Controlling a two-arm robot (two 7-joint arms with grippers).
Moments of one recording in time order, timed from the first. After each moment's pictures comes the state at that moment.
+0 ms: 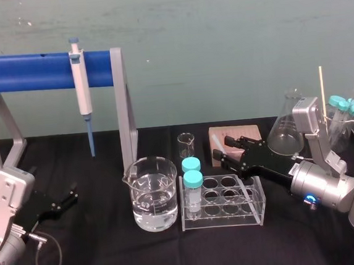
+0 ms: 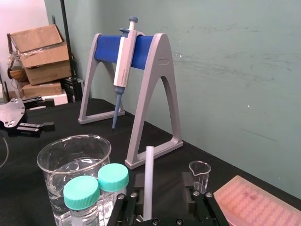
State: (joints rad) left arm -0.20 0.60 0.45 -1.41 -0.25 -0.12 0.03; right arm 0.54 0.35 -0.43 -0.98 0.44 -0.18 0.69
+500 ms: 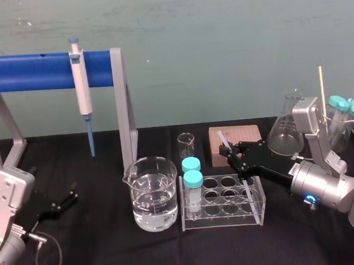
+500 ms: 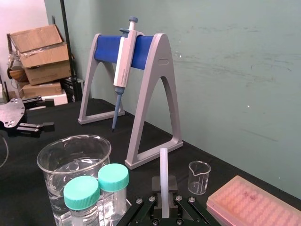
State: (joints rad) left arm -0.20 0.60 0.45 -1.41 -0.25 -0.12 0.03; right arm 0.54 0.35 -0.43 -0.98 0.44 -0.18 0.69
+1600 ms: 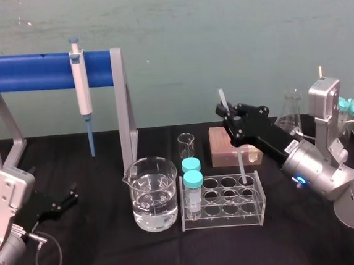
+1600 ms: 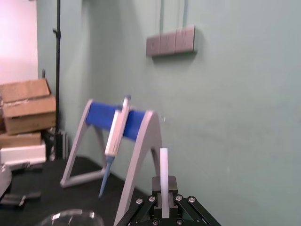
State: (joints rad) left arm -0.20 0.60 0.45 -1.41 -0.25 -0.12 0.03; right arm 0.48 0.30 -0.35 -1.11 0.44 -0.33 0.59
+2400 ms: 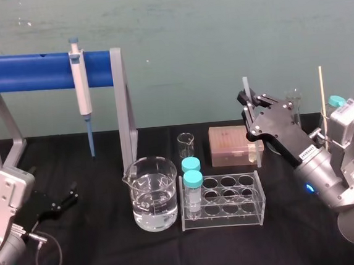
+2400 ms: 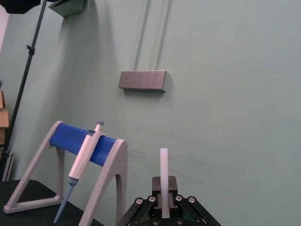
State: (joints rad) left arm -0.20 0.60 0.45 -1.41 -0.25 -0.12 0.03; right arm 0.38 0.26 -0.26 -1.17 0.27 -0.58 0.43
